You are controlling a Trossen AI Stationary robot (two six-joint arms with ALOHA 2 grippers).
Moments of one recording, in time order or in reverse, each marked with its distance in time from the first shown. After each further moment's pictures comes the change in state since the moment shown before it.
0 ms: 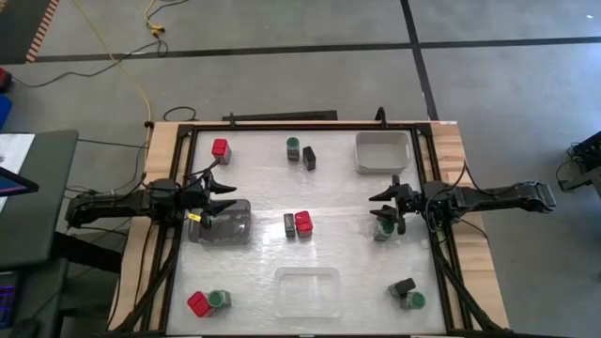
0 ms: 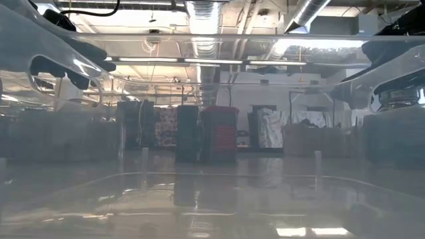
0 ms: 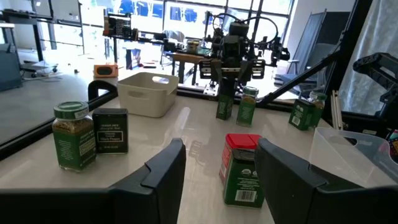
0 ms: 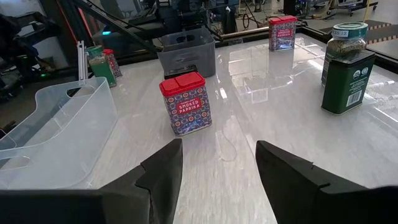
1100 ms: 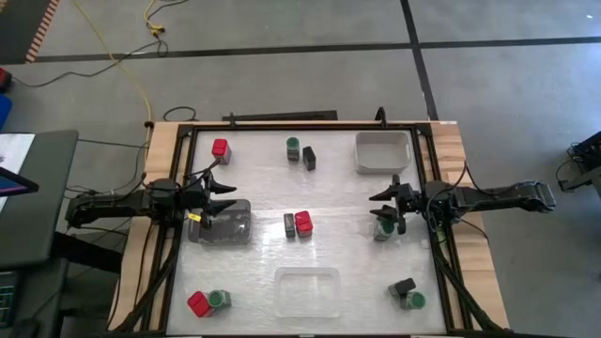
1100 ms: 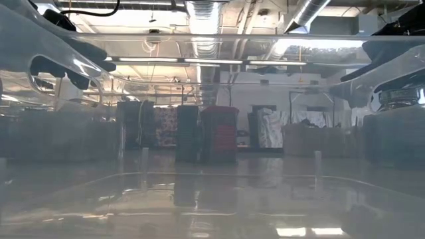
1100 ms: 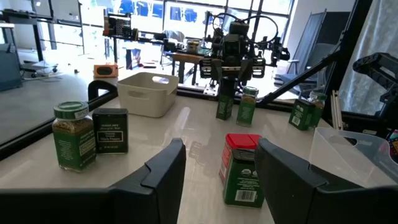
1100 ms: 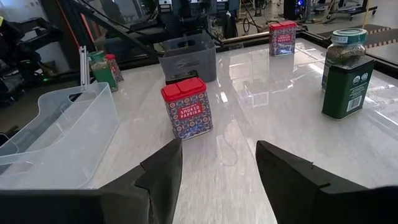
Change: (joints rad) left arm 0.000 0.000 0.000 0.000 0.000 0.000; right arm 0.002 0.000 0.000 0.028 0.001 0.001
